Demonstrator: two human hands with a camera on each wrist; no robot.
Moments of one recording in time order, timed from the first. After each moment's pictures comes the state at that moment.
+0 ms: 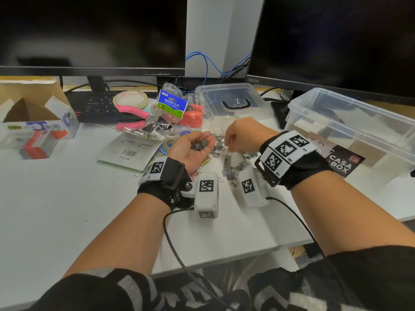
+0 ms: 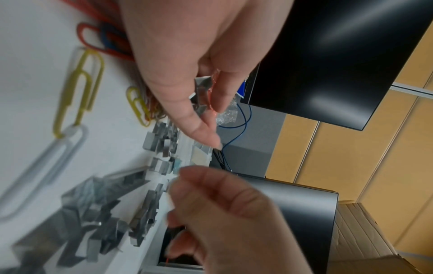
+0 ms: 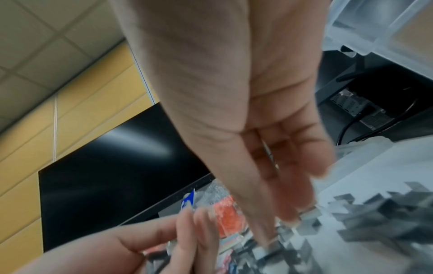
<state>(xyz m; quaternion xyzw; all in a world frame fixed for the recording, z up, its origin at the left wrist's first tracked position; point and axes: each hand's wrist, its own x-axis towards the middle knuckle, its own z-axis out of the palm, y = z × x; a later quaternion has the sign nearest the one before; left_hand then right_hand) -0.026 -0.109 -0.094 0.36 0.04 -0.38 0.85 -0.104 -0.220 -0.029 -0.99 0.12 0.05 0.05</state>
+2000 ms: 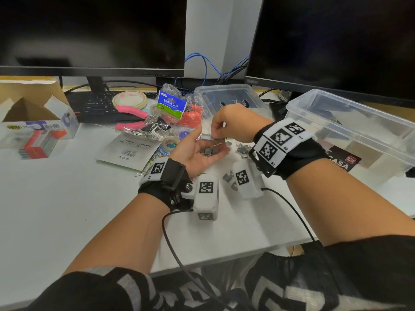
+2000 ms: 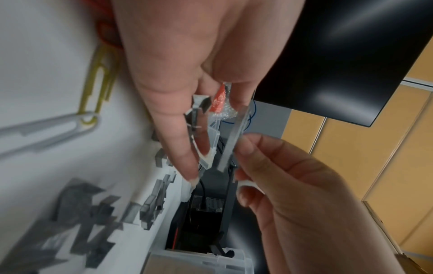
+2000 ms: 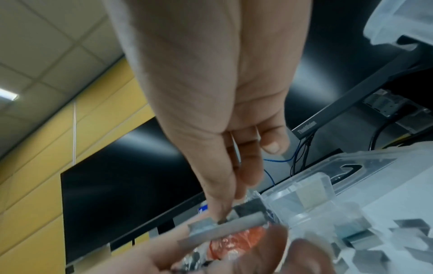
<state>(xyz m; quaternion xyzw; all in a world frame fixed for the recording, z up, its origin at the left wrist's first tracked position) -0.030 -0.113 -0.098 0.36 0.01 -0.46 0.81 -0.090 -0.216 -0.013 -1.00 0.02 -0.01 0.07</state>
